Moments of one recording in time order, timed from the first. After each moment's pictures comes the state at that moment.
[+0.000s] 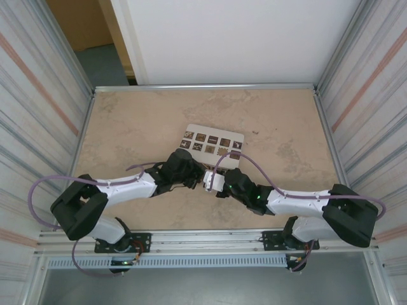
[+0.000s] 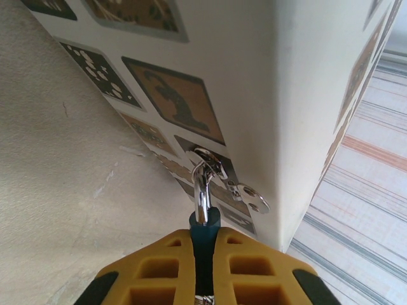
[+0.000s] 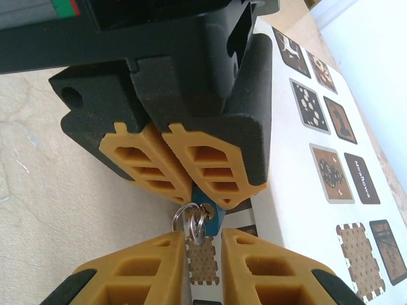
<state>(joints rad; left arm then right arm) -0.83 1.44 0.66 0.12 0.14 -1.68 1.03 1.27 0.44 0.32 0.27 -0.55</state>
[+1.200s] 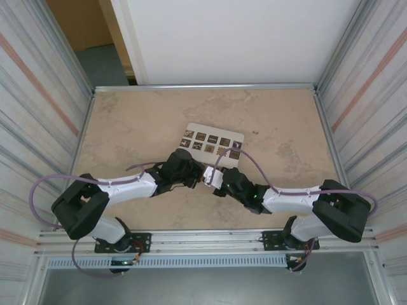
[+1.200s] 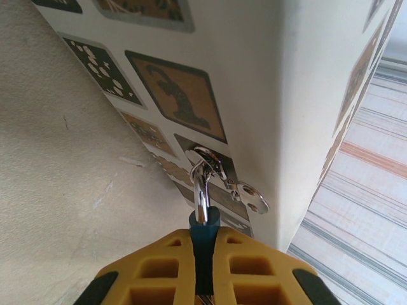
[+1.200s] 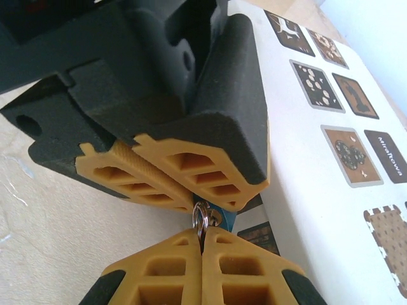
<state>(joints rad) -0.83 1.45 0.66 0.14 0.13 -1.68 1.01 1.34 0.44 0.39 0.26 -0.37</state>
